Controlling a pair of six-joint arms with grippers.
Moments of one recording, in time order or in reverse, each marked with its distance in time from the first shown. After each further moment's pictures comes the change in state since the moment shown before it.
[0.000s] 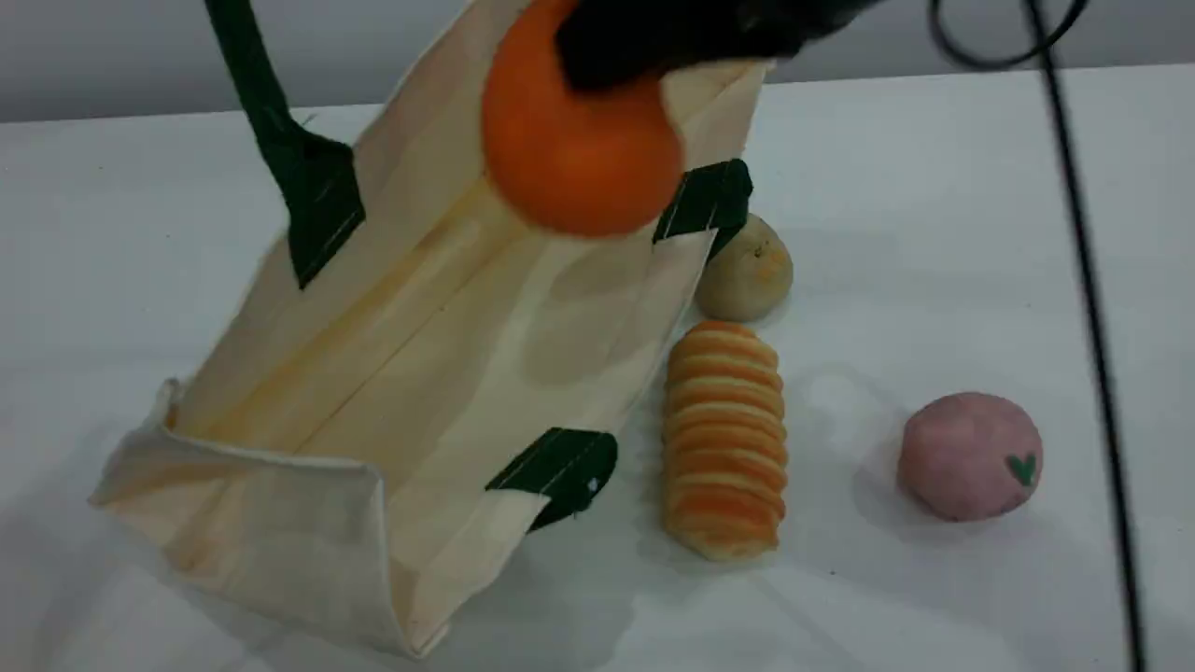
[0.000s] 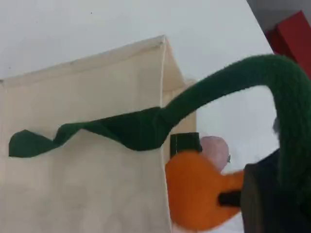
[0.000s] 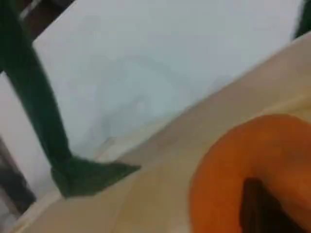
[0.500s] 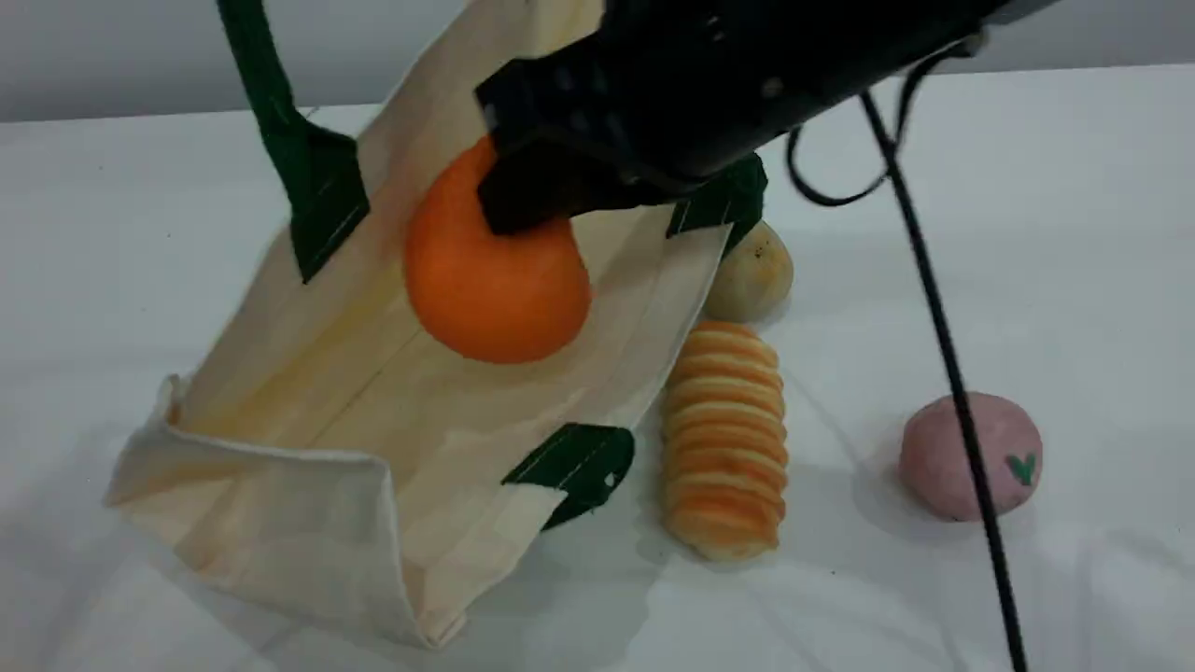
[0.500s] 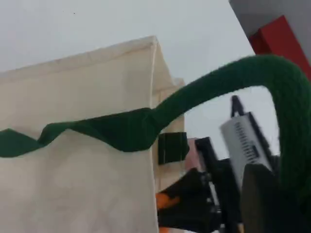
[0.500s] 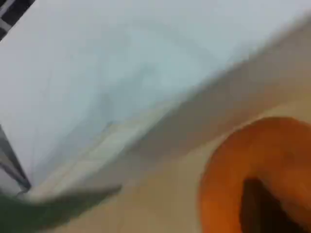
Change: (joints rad) left arm 0.000 0.000 0.000 -0.044 0.007 0.000; right arm 0.036 0.234 -0.116 0.087 0.034 -0.065
